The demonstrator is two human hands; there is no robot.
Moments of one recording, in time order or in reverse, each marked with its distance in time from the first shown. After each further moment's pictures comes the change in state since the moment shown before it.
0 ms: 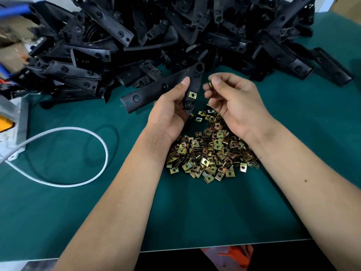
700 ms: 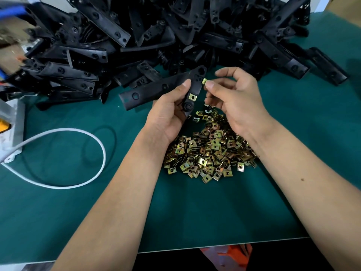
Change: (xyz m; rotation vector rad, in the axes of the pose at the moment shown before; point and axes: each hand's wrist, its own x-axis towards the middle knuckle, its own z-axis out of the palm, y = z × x) left_hand 0.004 -0.001 -0.001 0.023 0.007 -0.016; right_hand 0.001 -0.004 0.001 -0.158 0.084 -0.087
